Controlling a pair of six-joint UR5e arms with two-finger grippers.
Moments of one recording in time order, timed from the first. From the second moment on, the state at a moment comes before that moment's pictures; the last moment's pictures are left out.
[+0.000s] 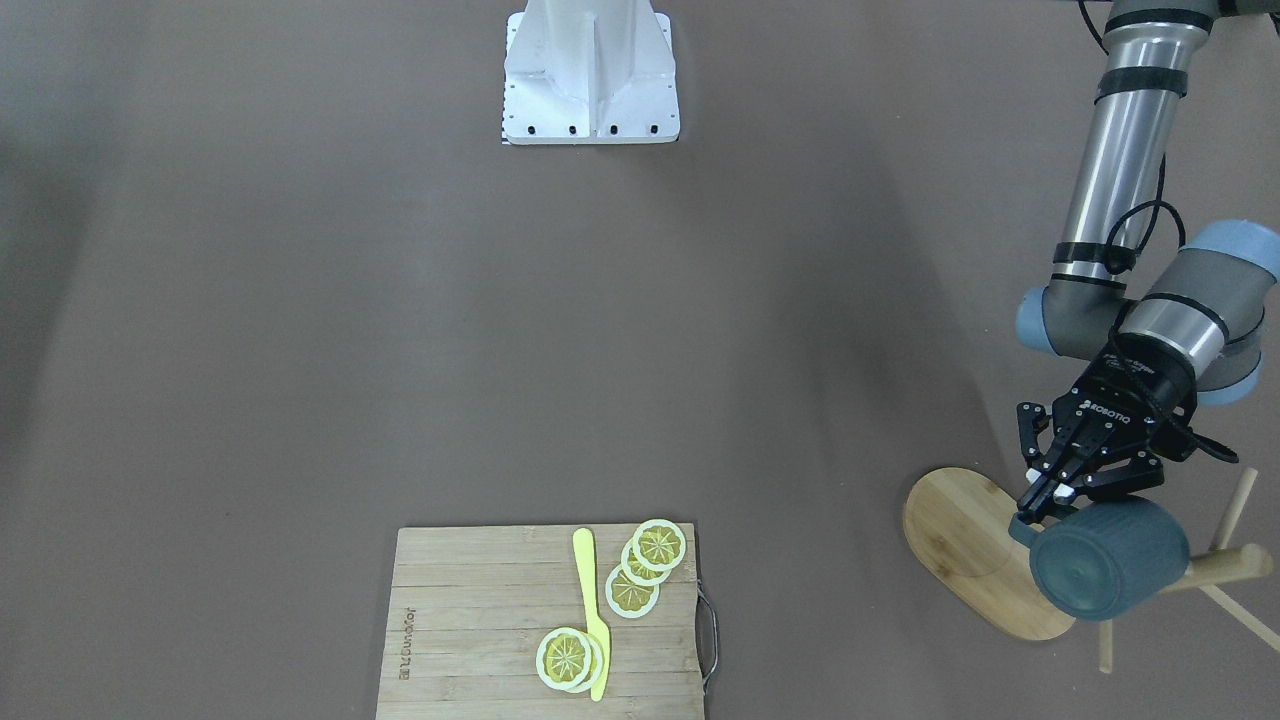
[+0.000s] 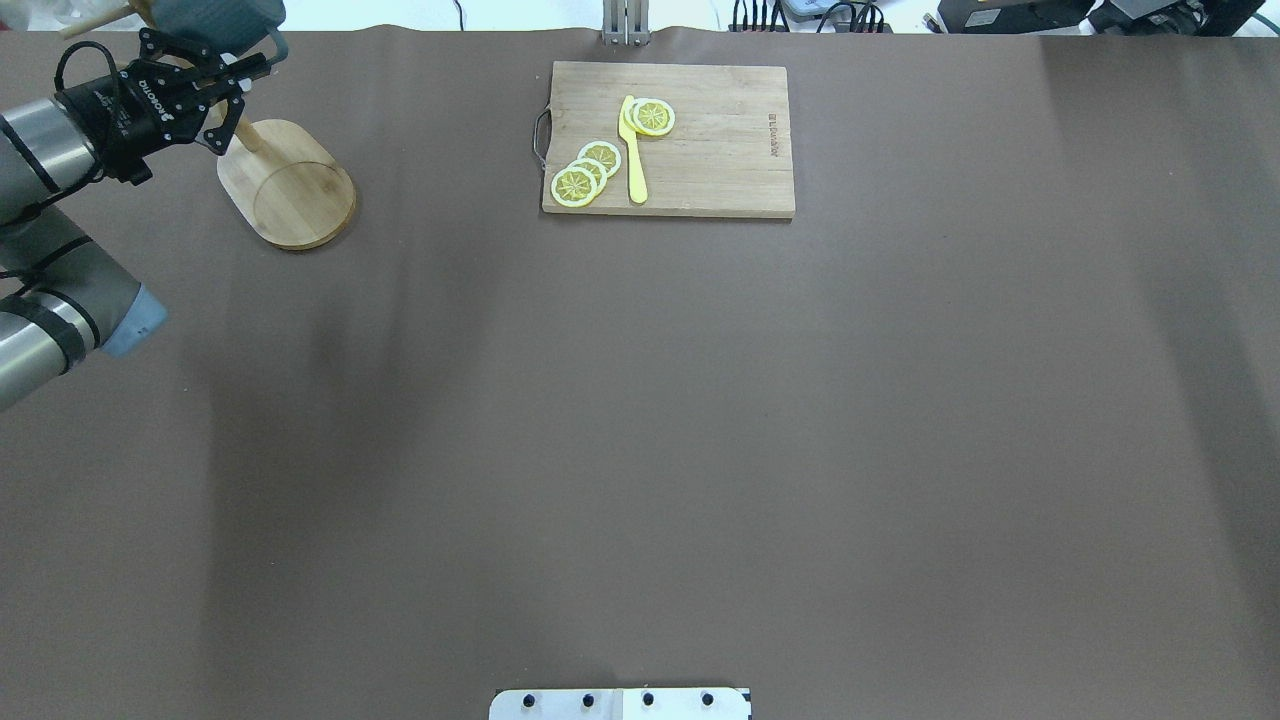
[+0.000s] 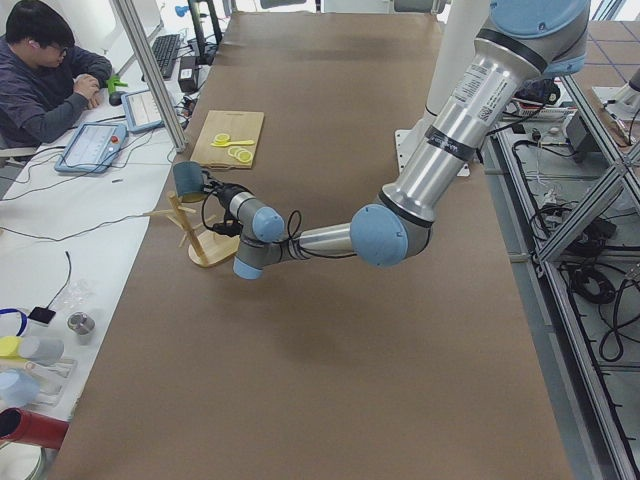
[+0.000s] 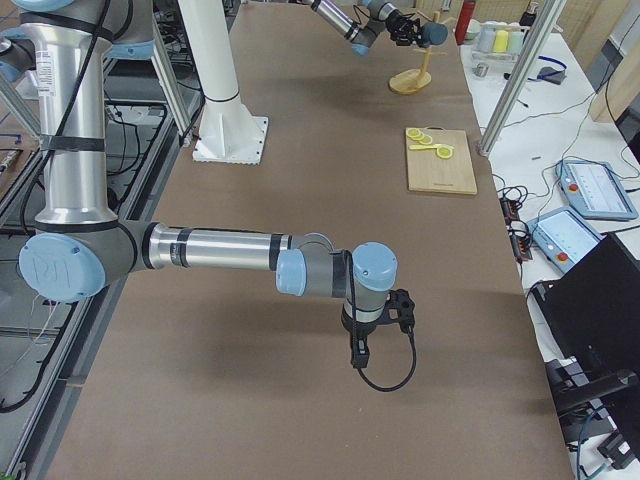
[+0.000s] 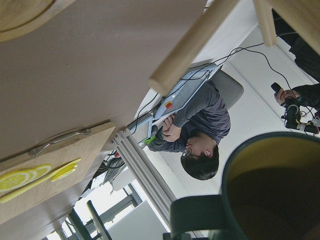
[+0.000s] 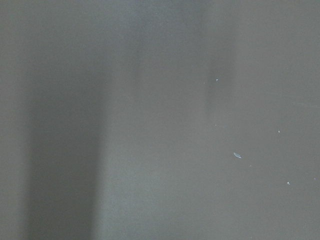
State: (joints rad) left arm -1.01 -2.13 -0.76 -3.74 -1.75 -3.10; right arm 1.56 -1.60 1.59 -1.59 2.26 -0.12
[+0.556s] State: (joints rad) left arm -1.03 -2.13 -0.75 -3.74 -1.76 -3.10; right arm 1.56 -1.60 1.59 -1.59 2.26 -0.12
